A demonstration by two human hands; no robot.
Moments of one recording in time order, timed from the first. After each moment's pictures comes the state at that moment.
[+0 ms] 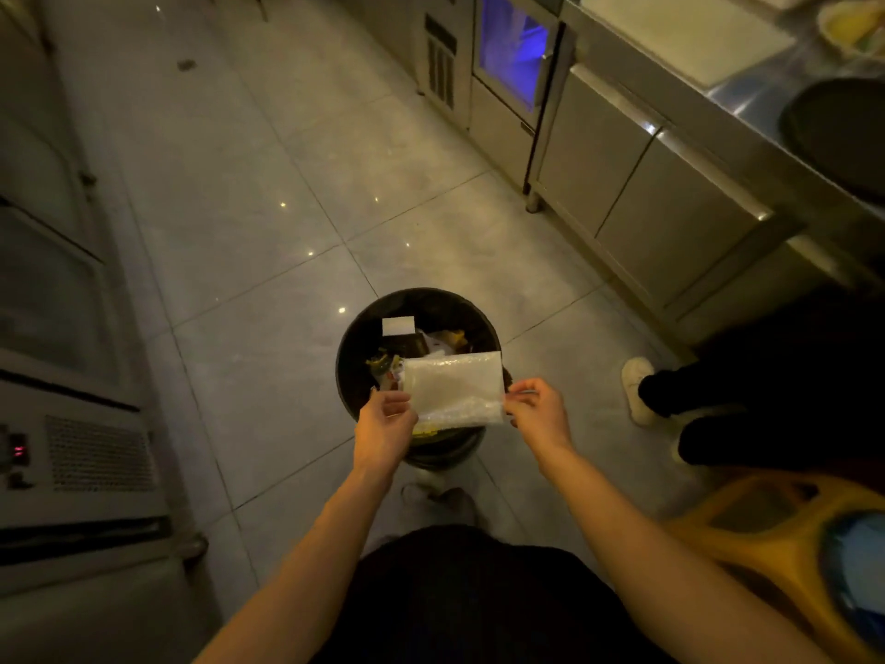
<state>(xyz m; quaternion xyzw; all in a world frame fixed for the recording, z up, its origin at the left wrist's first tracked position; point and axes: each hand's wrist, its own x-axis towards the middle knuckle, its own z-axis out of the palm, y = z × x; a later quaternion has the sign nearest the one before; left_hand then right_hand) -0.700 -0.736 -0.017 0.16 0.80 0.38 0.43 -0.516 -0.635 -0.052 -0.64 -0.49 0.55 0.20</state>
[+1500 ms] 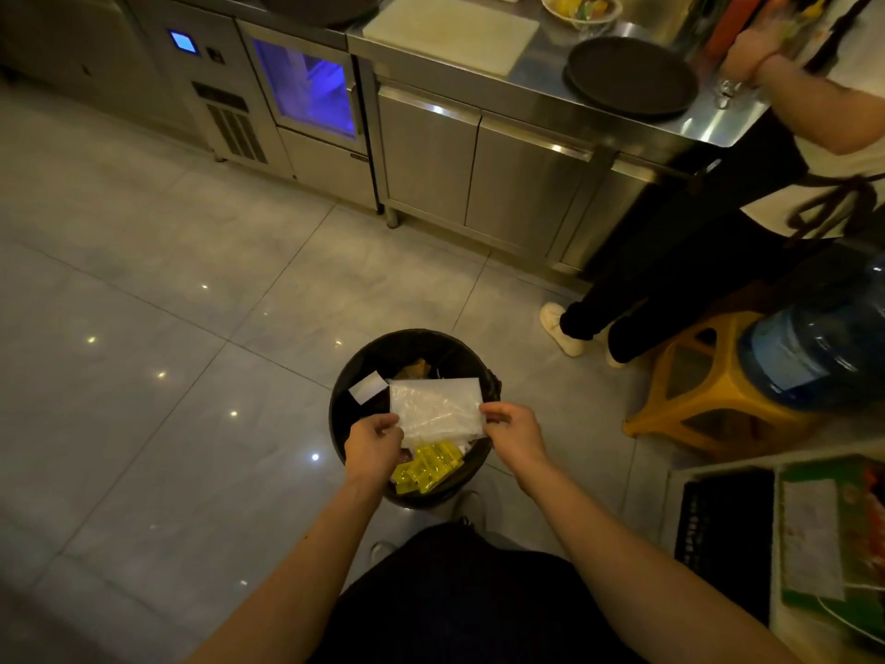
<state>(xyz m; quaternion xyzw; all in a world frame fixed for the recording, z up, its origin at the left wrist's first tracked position) -0.851 -0.675 -0.028 0.42 0.73 0.21 0.51 -0.655 -0.696 -0.049 -0.77 -0.32 0.47 0.30</state>
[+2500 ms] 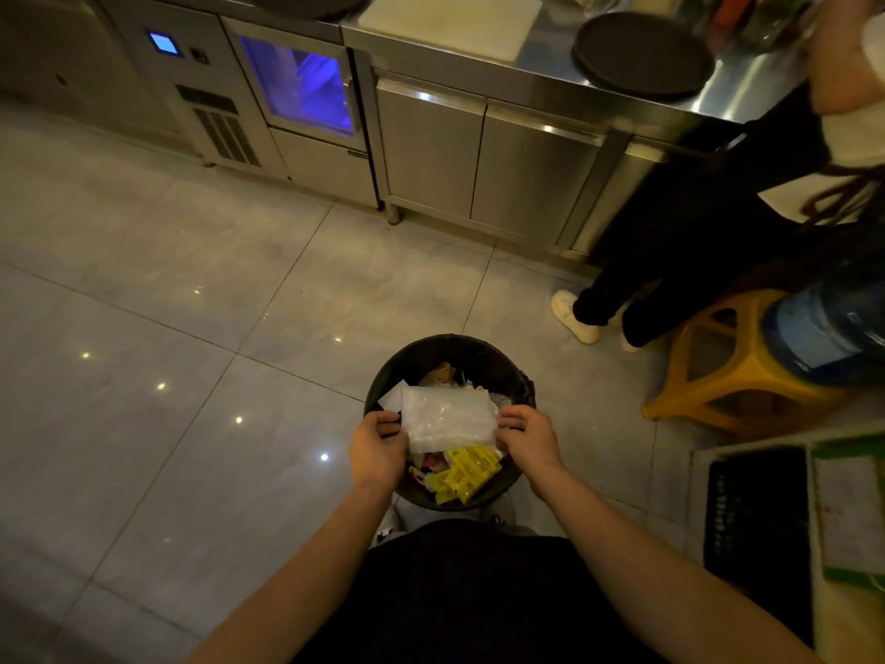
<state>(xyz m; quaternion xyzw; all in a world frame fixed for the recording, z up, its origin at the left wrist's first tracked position) -0.909 -0.632 -0.041 0.41 0.73 0.24 0.49 -0.709 -0.667 -0.052 -0.78 -0.24 0.48 0.33</state>
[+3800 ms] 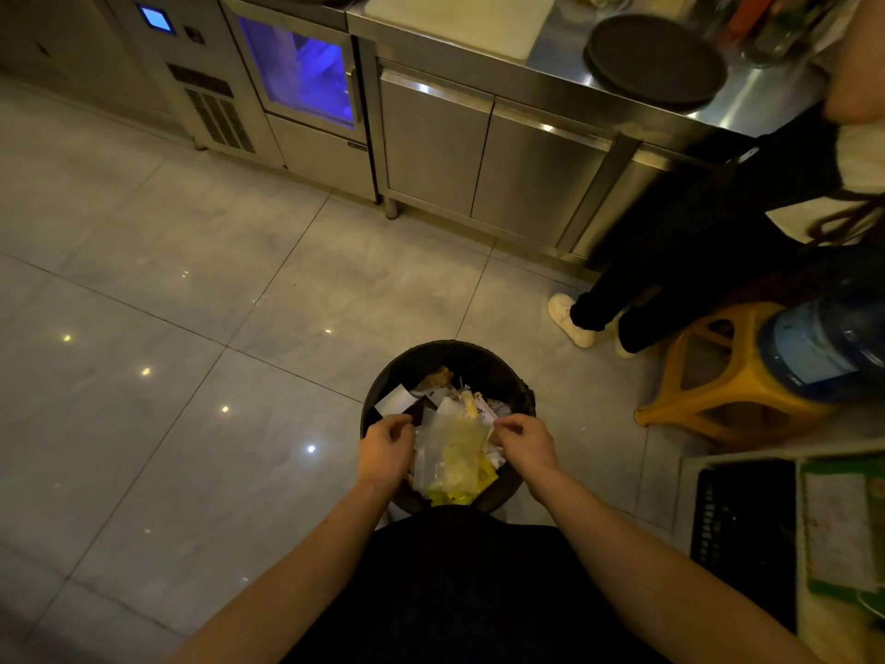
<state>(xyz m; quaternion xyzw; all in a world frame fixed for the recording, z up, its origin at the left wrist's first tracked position) -0.913 -0.603 -0.064 0.49 0.69 0.17 0.50 -0.714 -0.639 -0.064 -0.81 -0.26 0.46 0.24</state>
